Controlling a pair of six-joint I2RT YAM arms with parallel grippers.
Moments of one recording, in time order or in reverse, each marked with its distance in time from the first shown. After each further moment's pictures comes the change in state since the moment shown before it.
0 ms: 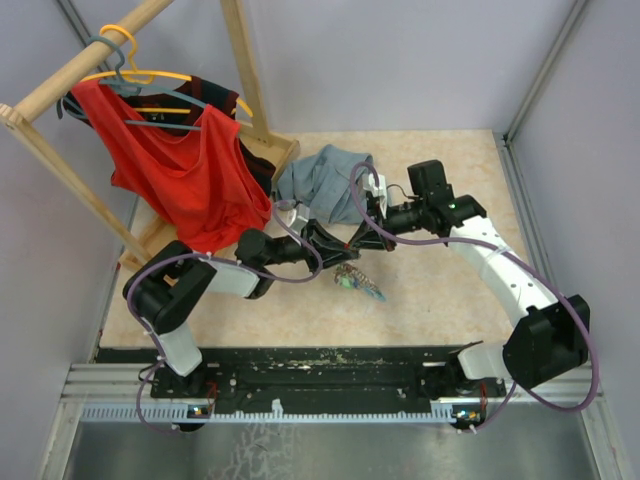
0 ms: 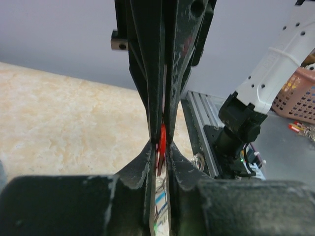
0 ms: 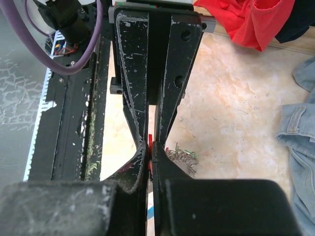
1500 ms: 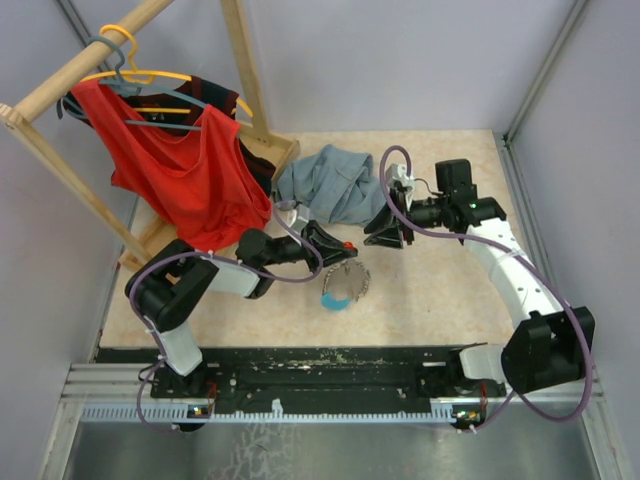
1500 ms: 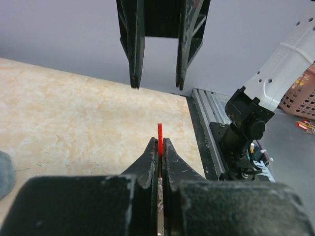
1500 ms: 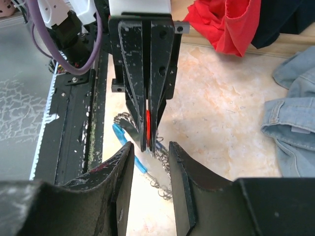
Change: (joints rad) left arm 0.011 0.018 0.009 0.000 -0.003 0.016; right arm -0.152 -0.036 -0.023 0.009 -0.140 0.015
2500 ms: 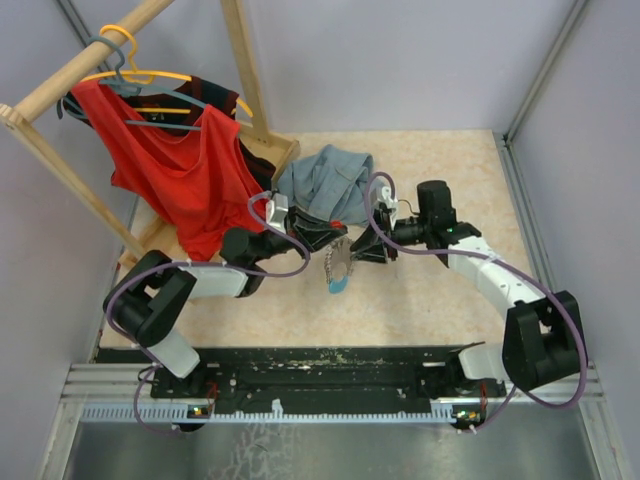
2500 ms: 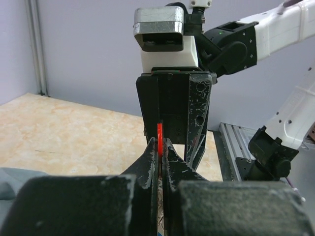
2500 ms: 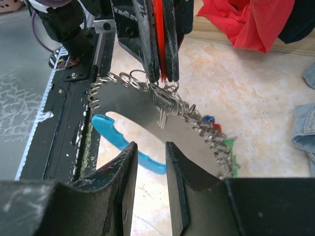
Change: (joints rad) left arm 0.040 -0.140 -0.016 0.000 -0.126 0.023; right arm 0.080 0.020 -0.277 0.432 -0.011 0.142
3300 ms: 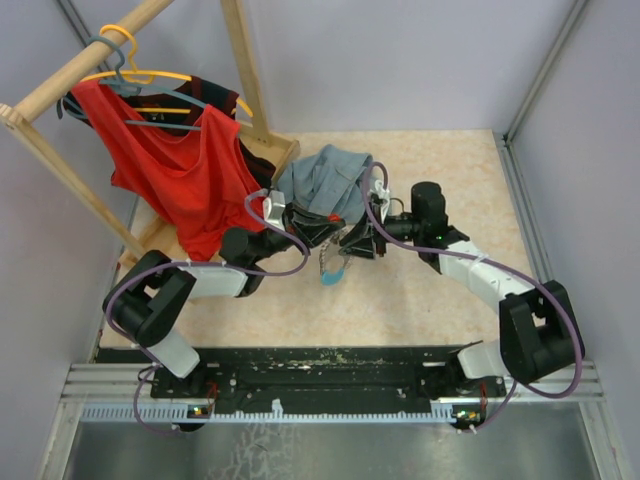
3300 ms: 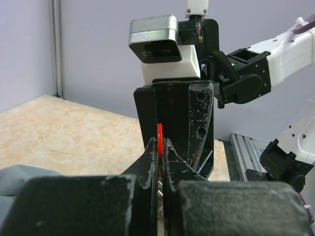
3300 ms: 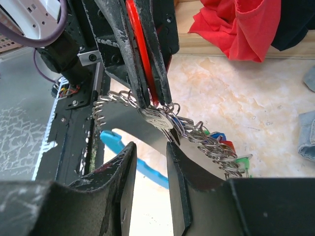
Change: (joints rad) left arm 0.000 -0.004 -0.003 0.000 -0.084 0.002; right arm 0.057 0.037 -0.081 0.438 0.074 0.415
